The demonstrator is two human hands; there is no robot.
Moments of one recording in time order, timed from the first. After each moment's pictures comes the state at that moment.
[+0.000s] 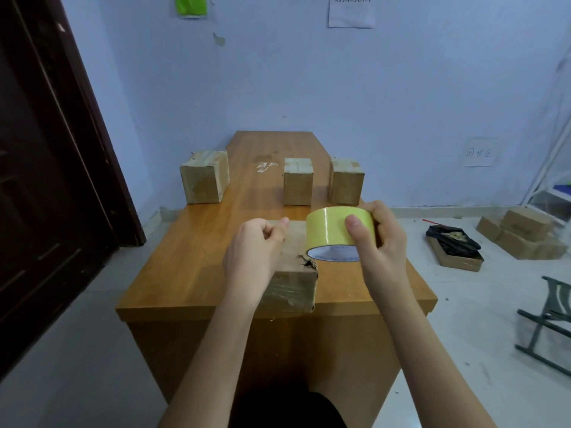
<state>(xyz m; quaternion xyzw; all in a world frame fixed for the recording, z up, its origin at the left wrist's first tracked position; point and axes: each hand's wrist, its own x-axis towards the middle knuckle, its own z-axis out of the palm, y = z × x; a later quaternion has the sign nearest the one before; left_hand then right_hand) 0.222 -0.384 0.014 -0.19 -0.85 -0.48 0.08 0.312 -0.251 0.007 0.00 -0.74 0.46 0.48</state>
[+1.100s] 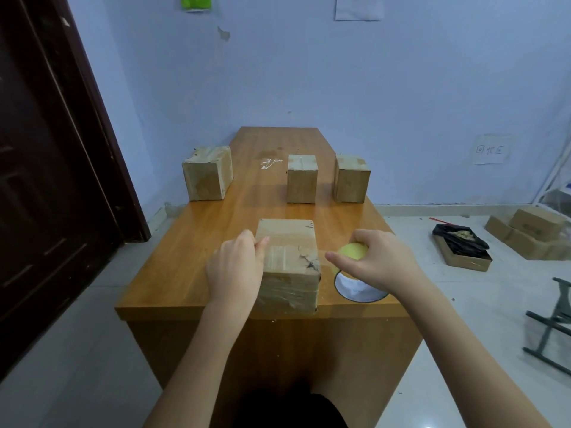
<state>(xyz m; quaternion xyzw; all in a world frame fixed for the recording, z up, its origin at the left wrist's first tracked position) 0.197 -0.398 -0.021 -0.20 -0.93 -0.24 0.18 0.295 -0.202 -0.010 -0.16 -0.95 0.13 0.23</state>
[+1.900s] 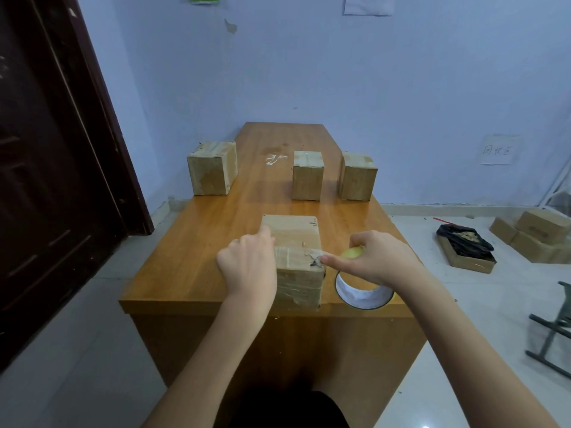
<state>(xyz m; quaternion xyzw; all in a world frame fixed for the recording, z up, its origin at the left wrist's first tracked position) 0.208 -0.387 -0.015 -0.18 -0.95 -0.03 0.24 0.282 -0.204 -0.007 -0.19 -0.97 0.11 0.11</state>
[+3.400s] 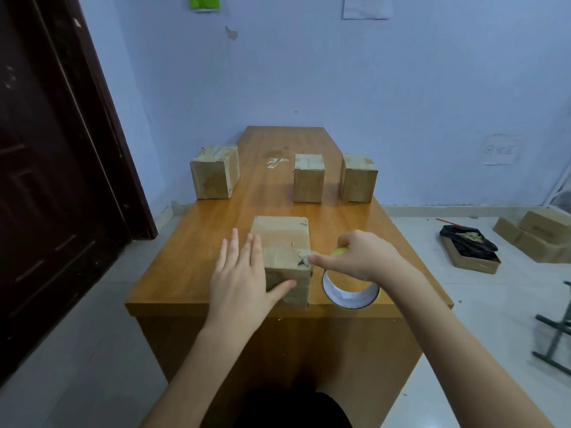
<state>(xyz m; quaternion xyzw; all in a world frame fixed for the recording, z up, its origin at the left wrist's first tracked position) 0.213 -0.419 -0.038 -0.29 -0.93 -0.06 0.21 0.261 -0.212 -0.011 -0.19 -0.97 0.14 0.08</state>
